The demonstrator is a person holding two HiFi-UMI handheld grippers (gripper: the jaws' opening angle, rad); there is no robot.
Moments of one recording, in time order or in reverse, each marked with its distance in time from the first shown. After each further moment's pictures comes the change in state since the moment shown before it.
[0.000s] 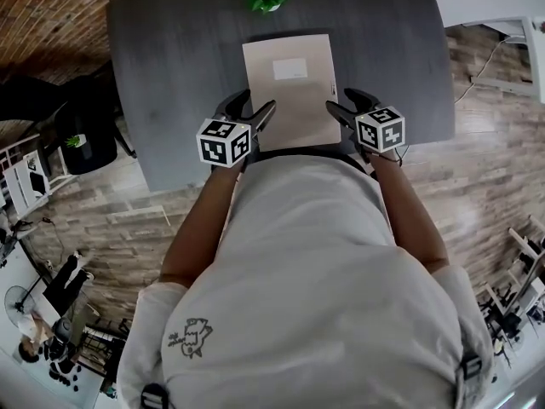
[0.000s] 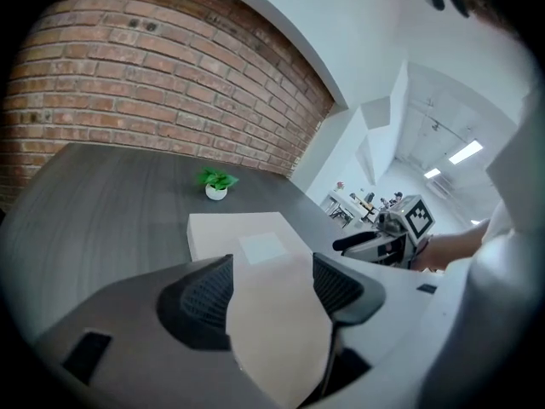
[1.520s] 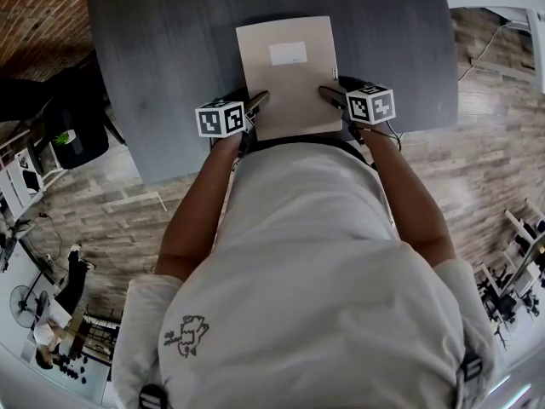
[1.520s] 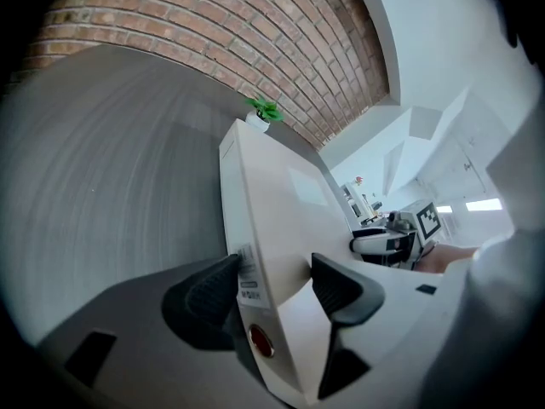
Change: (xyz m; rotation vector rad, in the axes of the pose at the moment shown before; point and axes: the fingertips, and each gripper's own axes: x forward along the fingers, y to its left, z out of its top) left arm 0.049 0.056 -0.099 -0.313 0.201 -0.020; right arm 0.057 -0.023 -0.049 0.133 0.176 0.010
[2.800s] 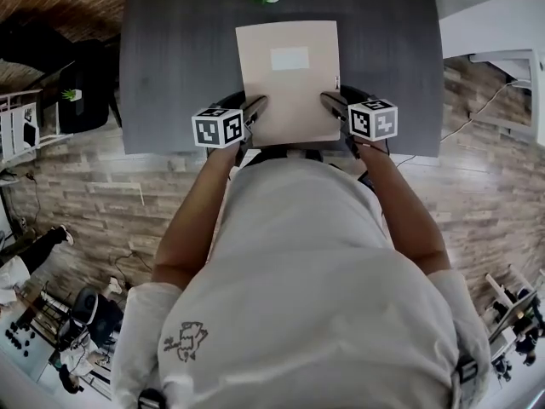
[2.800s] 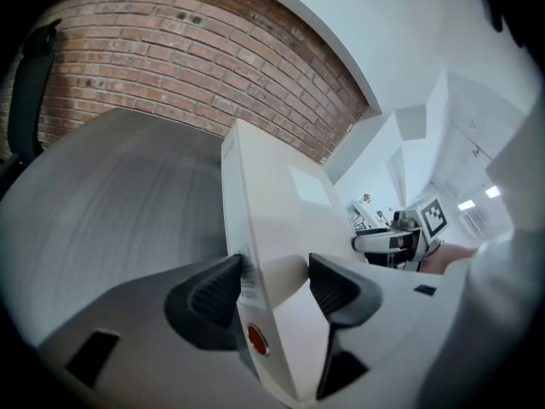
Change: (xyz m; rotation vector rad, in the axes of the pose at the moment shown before) left arm -0.040 -0.110 0.001 0.068 -0.239 0.147; right arm -0.099 0.004 0.023 -0.173 -0.137 0.088
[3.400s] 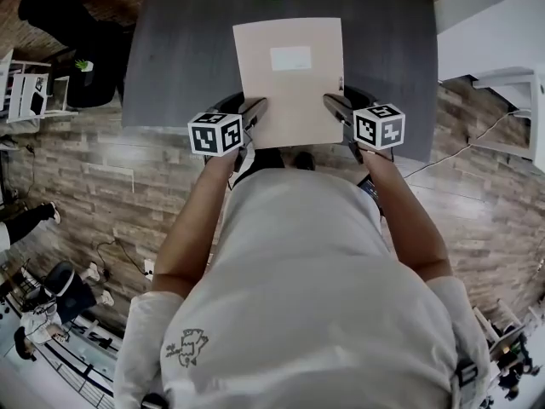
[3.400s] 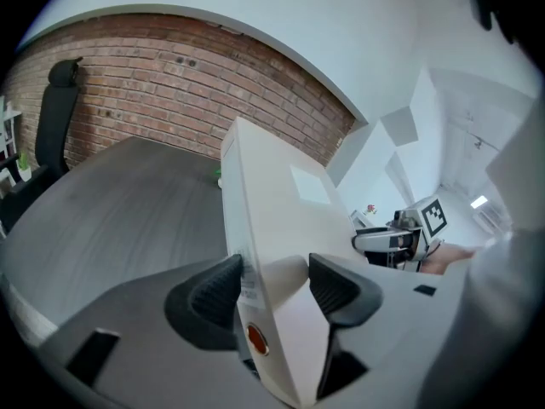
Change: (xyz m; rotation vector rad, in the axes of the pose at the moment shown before) left arm -0.046 -0.080 -0.025 0.022 -0.156 0.090; right arm -0.075 0.016 -0.006 -0.155 -0.083 0.090
